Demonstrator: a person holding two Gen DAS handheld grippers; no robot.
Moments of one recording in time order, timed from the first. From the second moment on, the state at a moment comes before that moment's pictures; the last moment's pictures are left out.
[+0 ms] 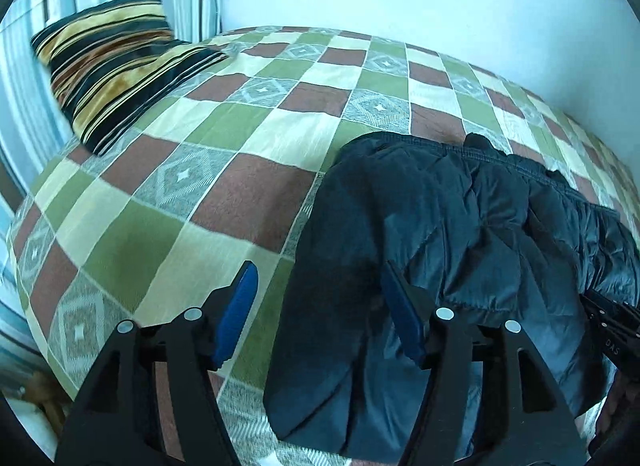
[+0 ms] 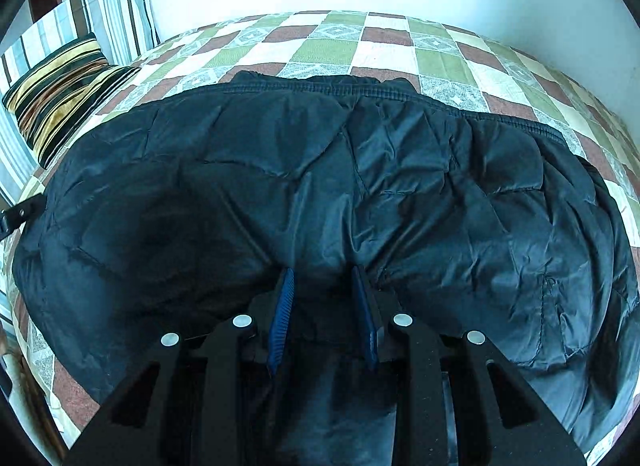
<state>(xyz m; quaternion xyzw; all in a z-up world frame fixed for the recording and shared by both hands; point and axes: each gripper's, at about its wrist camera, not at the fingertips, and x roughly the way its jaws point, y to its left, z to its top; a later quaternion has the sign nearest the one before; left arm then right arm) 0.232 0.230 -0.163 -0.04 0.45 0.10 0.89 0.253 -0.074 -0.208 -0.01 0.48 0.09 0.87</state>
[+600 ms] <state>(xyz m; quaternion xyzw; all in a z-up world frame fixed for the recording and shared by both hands) 0.273 0.220 -0.194 0.01 0.52 0.04 0.85 0.251 -0.073 -0.211 -0.01 0.47 0.09 0.88</state>
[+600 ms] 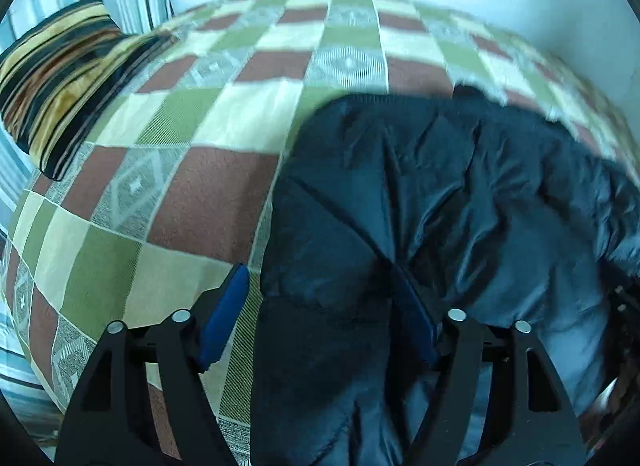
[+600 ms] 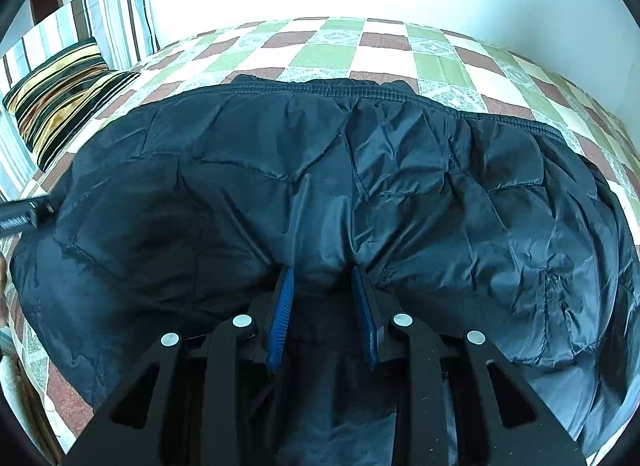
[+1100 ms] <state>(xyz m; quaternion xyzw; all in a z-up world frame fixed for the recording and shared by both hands) 0.286 0.236 -0.240 -0.06 0.57 -0.01 0.82 0.249 -0.074 -0.212 0.00 0.46 0.09 0.88</state>
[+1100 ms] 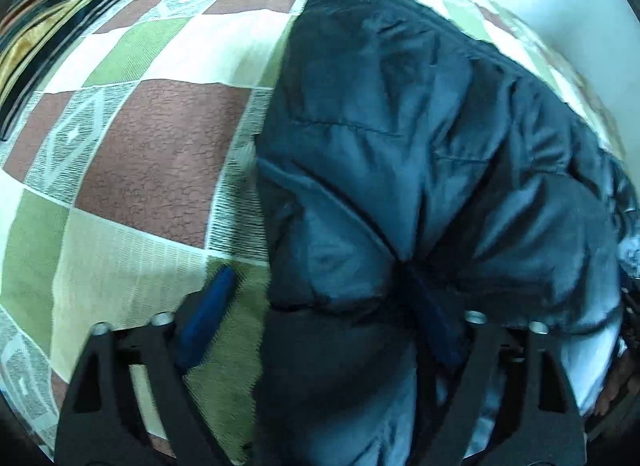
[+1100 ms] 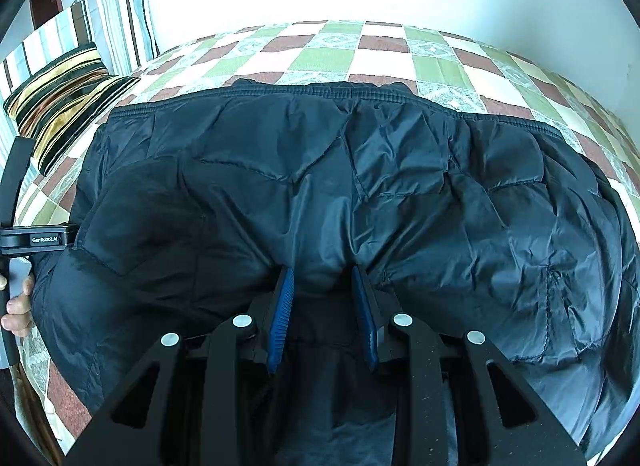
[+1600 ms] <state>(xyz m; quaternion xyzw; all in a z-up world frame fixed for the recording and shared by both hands) 0.272 0.235 -0.226 -0.12 0.55 -0.05 0.82 0.249 -0.075 -0.212 0.00 0.46 0.09 0.88</state>
